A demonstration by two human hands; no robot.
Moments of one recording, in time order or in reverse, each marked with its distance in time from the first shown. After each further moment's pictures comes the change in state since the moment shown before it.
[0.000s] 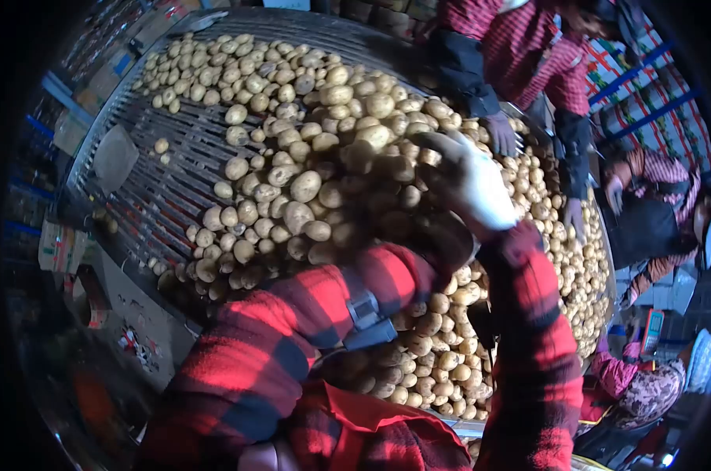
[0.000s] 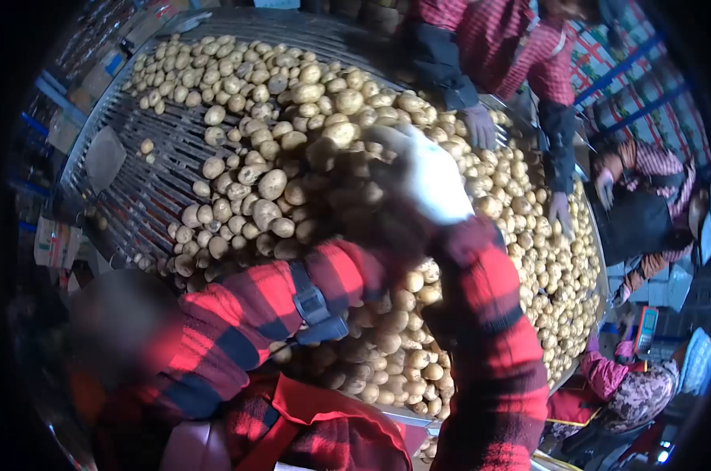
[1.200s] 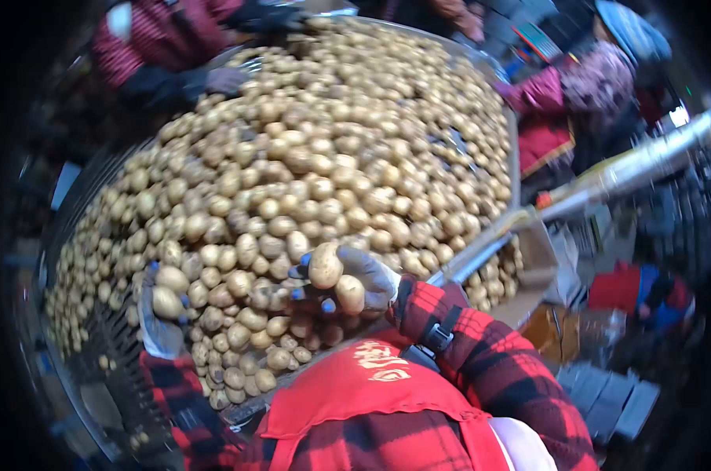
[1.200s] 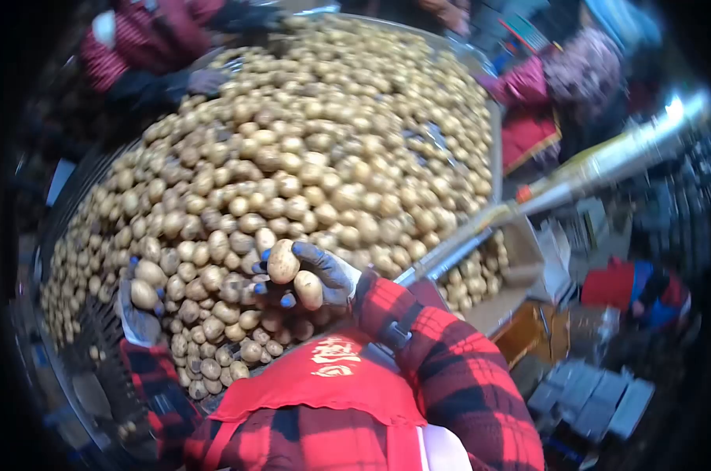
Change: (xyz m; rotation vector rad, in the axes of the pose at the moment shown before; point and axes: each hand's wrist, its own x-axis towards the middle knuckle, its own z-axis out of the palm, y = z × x) left_hand -0.187 -0.100 -0.107 -1.807 -0.096 -0.686; right_hand -0.335 -0.052 0.122 2.443 0.303 0.370
